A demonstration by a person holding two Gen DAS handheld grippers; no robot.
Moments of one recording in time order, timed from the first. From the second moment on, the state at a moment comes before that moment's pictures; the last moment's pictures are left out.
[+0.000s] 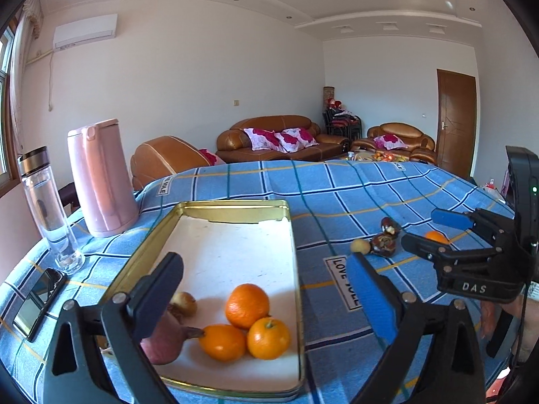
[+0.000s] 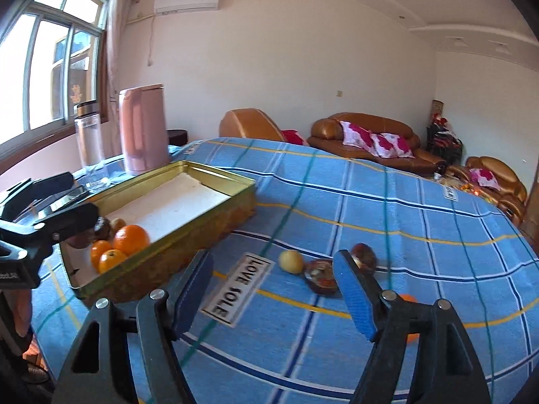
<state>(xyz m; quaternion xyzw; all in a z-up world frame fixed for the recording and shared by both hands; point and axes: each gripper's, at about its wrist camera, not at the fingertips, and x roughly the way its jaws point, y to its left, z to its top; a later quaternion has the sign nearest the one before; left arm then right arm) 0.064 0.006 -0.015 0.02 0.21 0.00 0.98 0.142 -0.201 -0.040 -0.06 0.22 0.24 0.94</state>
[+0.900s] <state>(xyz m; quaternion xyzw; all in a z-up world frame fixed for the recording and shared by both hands) 0.175 -0.122 -0.044 0.09 0.32 -0.08 0.94 0.219 -0.290 -0.078 -0.01 0.37 0.15 0.91</state>
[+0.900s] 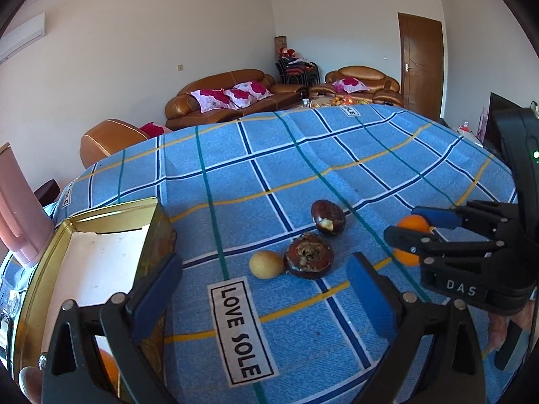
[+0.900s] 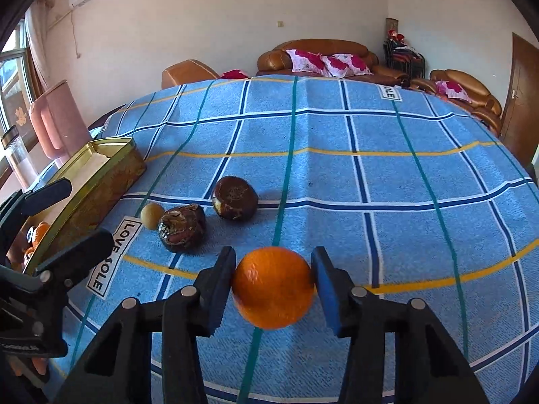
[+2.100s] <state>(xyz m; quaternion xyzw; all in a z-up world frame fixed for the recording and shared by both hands) 0.212 -0.154 -0.070 0.08 0.38 -0.17 0.91 0.228 -0.306 -0.081 0.01 0.39 0.16 0.91</state>
